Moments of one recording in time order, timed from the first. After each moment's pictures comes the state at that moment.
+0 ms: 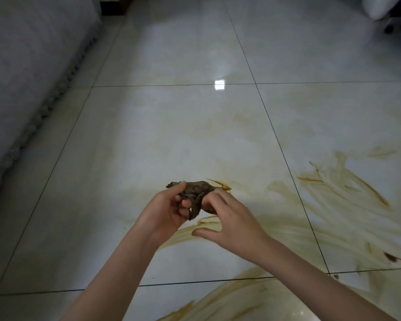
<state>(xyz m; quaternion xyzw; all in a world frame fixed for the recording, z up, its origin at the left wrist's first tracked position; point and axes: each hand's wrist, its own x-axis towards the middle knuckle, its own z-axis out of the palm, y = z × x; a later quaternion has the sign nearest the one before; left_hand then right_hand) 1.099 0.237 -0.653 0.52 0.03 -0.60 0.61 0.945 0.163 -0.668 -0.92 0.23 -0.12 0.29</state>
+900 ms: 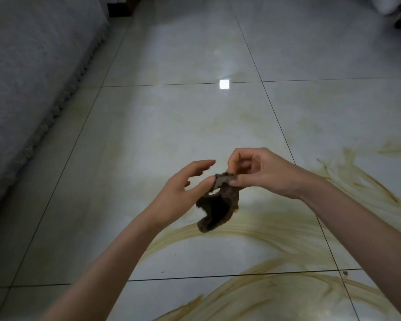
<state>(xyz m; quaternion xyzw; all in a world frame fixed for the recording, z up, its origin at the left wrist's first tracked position) 1.104 0.242 -0.632 0.69 -0.45 -0.37 0.42 0.951 0.094 -0.599 -0.72 0.20 -0.05 0.66</state>
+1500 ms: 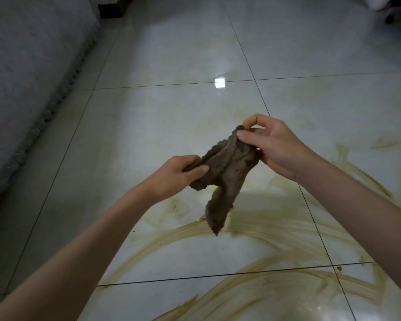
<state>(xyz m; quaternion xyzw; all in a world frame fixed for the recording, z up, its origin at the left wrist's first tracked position) 1.127 0.205 -0.623 0.68 -0.48 -0.43 0.36 0.954 0.073 -0.575 -0.63 0.33 -0.22 0.67</state>
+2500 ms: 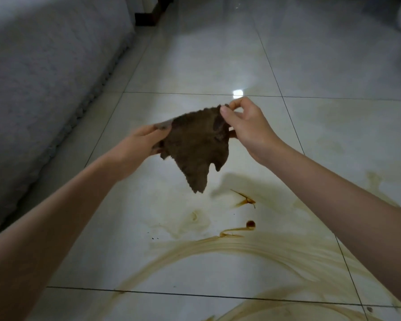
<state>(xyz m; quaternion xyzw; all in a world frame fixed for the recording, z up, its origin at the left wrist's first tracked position) 1.239 0.230 -0.585 0.69 -0.38 -0.38 0.49 1.076 0.078 -0.565 -0.72 0.33 -0.23 0.57</state>
